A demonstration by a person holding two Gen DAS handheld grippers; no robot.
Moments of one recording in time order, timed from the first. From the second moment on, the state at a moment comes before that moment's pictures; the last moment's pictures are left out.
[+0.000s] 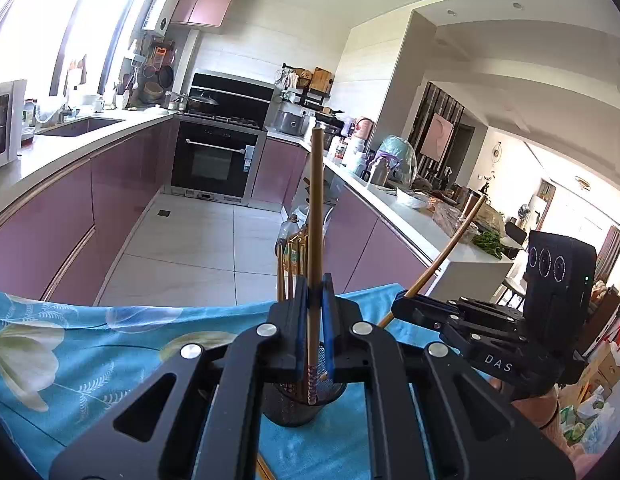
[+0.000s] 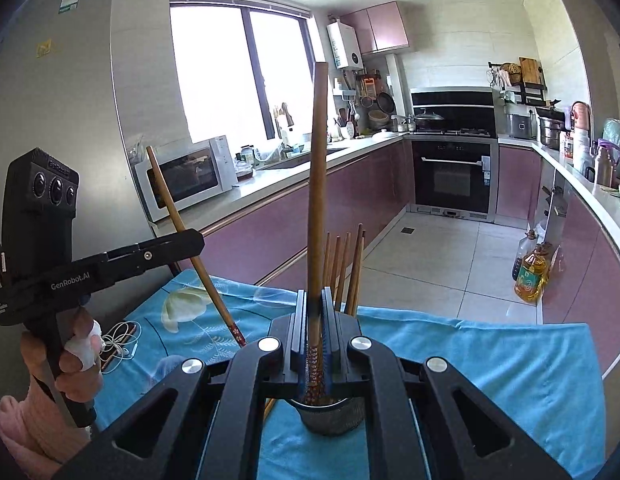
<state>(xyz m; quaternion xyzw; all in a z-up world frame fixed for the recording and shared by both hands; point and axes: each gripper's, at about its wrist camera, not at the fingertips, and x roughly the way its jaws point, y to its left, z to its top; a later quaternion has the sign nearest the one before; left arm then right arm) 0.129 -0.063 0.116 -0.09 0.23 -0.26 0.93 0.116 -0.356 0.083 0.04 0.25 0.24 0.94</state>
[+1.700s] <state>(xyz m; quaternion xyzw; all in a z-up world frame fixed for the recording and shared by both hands) 0.150 -0.056 0.007 -0.04 0.34 -0.21 0.91 0.113 -0.335 0.027 0.03 0.33 0.28 0.90</state>
